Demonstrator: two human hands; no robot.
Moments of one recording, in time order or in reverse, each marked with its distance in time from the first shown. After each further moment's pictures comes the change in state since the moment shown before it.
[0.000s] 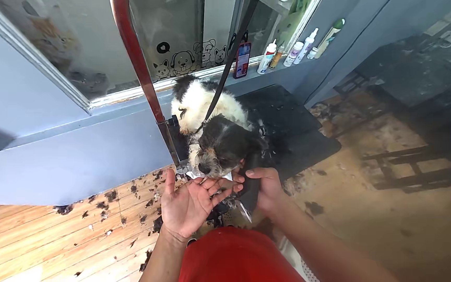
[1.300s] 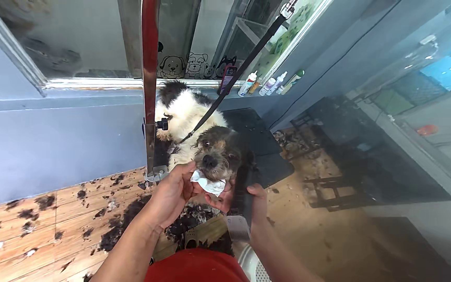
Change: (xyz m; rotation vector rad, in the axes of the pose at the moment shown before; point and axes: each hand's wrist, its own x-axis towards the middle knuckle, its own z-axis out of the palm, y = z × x) left_hand 0.035 0.026 0.045 0.638 0.112 0.037; right_hand -0.008 -0.003 -0.001 0.000 -0.102 -0.109
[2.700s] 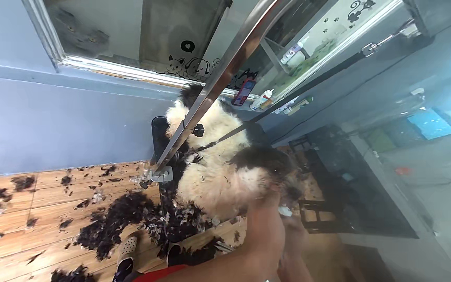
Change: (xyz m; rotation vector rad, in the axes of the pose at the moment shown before) left_hand 0.028 -0.039 0.116 -0.342 0.298 -0.214; right_hand -0.040 -0.028 -0.009 -0.212 0.150 -0.321
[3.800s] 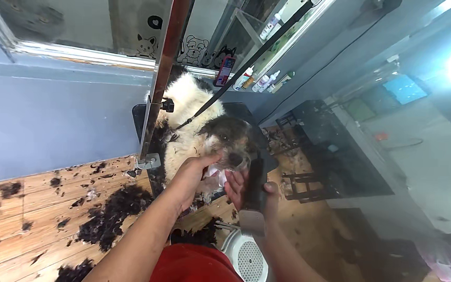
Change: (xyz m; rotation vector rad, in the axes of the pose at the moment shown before) left_hand 0.004 0.054 -0.092 0.473 -0.086 0.091; right_hand -0.007 0.021 0.038 0.186 -0.107 0.214
